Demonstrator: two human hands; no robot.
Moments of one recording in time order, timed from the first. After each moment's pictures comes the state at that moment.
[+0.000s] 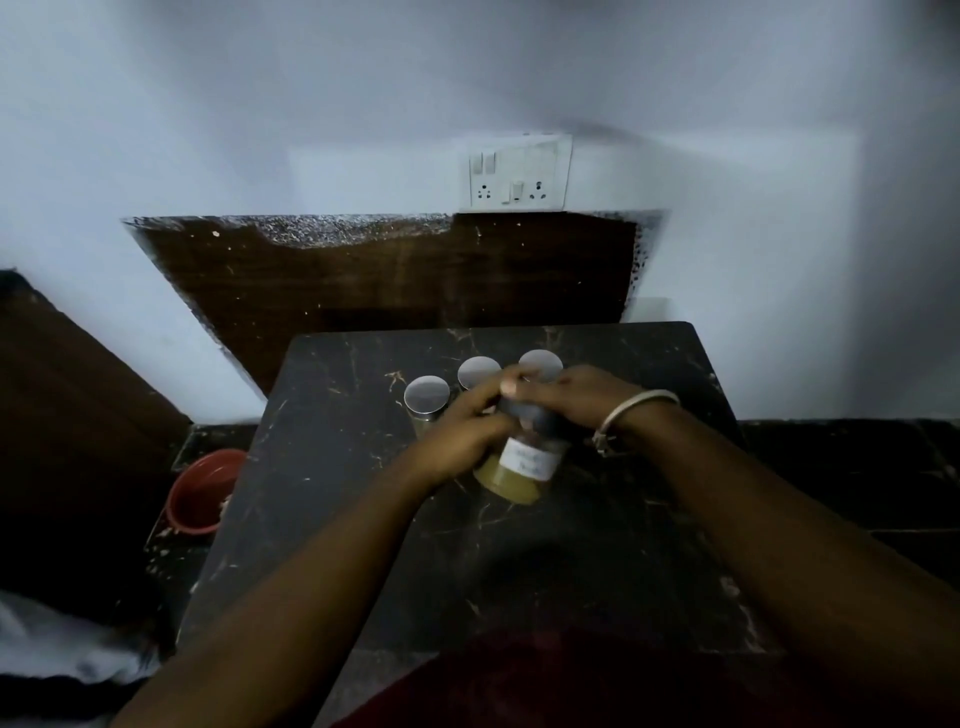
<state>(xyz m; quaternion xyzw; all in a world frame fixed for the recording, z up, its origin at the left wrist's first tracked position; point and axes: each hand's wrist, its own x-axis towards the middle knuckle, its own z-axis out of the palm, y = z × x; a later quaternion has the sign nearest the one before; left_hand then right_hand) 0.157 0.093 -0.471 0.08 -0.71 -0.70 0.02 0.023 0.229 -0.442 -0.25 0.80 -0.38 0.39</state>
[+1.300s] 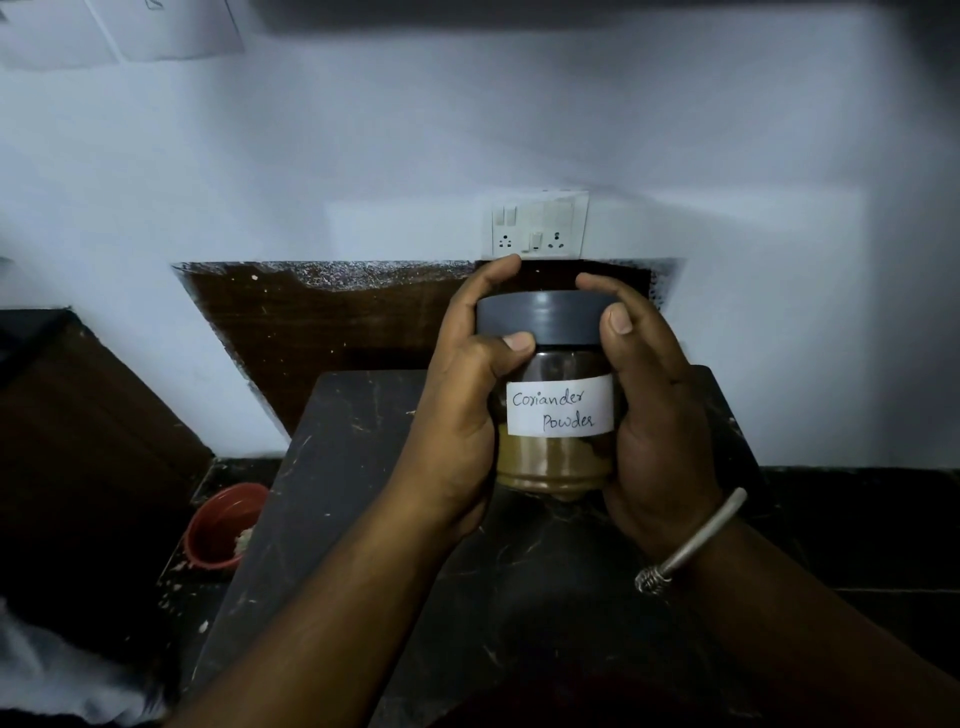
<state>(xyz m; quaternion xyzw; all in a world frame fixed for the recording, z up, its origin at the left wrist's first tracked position) 0.196 0.137 -0.325 0.02 -0.54 -0.80 0.26 0.121 0.240 -0.335 -0.26 0.47 -0.83 0.14</state>
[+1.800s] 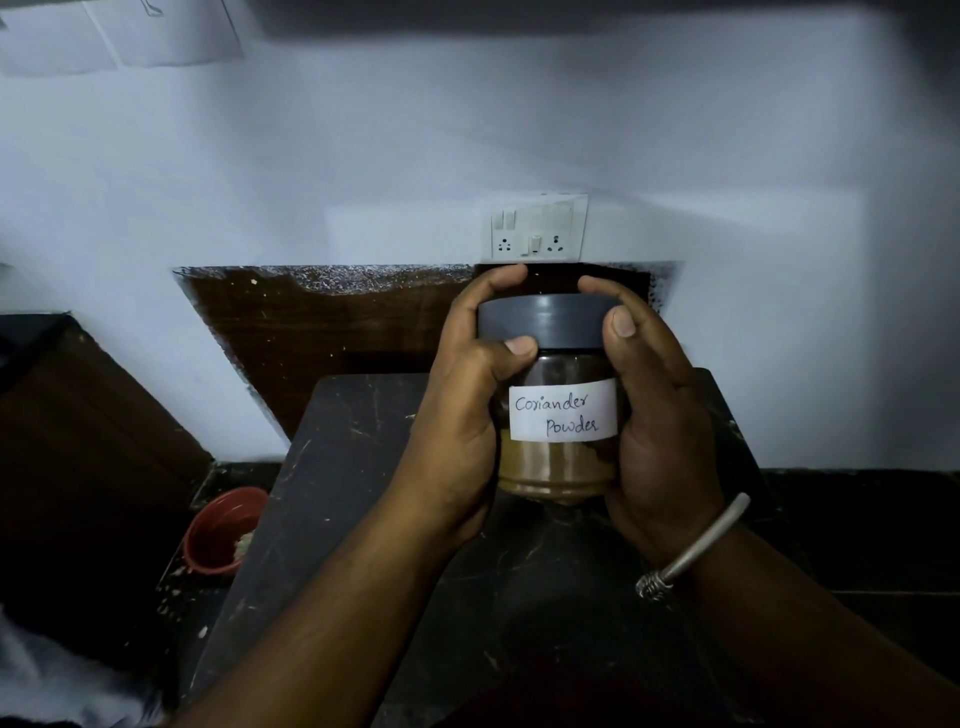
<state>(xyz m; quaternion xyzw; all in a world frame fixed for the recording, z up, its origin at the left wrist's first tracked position) 0.196 0.138 -0.320 0.02 -0.54 -0.80 0.25 0.121 0.240 -0.334 -0.25 0.46 -0.84 0.13</state>
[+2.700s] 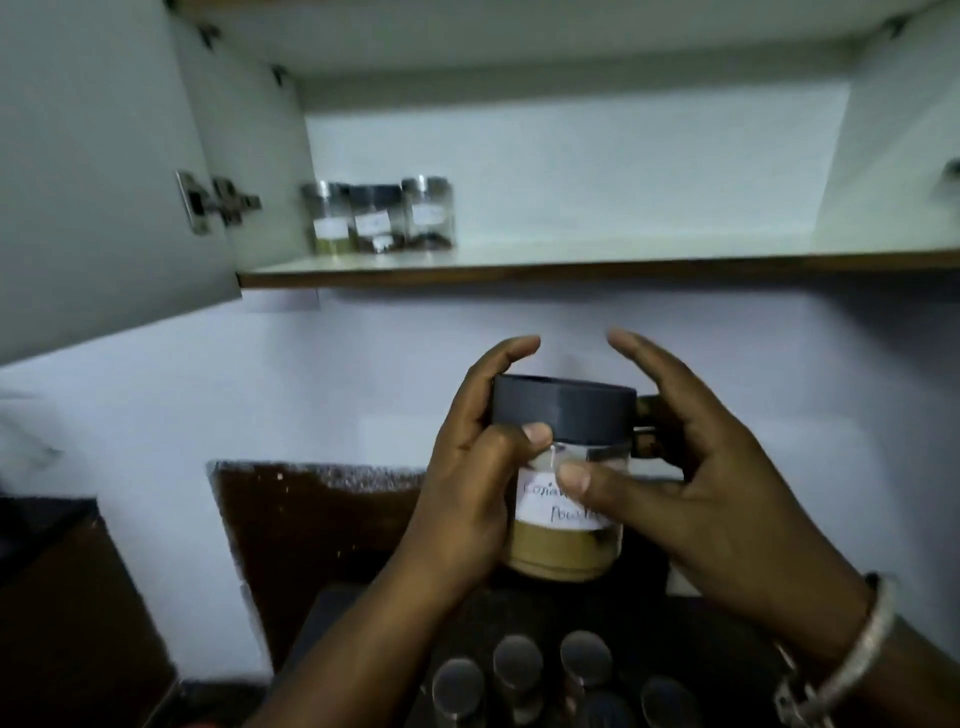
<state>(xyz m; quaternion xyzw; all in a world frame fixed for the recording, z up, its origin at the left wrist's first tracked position) 0.143 0.078 -0.212 -0.09 -0.66 -0.65 0.35 0.069 0.238 -0.195 -0.45 0.64 -0.63 0.02</state>
